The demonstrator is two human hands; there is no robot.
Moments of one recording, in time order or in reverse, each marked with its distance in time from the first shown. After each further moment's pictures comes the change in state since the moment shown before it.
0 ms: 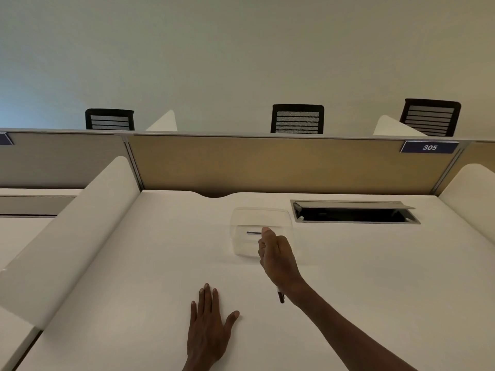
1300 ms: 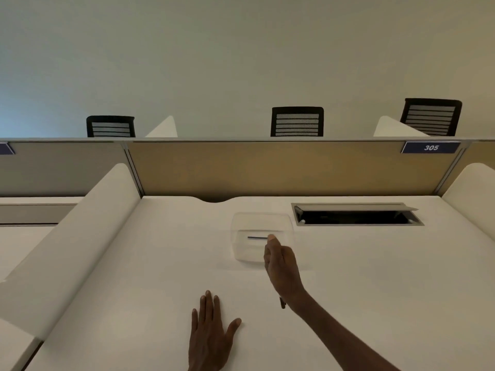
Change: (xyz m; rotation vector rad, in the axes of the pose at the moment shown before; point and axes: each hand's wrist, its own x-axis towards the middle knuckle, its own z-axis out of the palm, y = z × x) left_hand 0.003 0.003 -0.001 0.040 -0.027 -0.029; right_hand 0.009 0.032 -0.004 0.018 0.111 -0.045
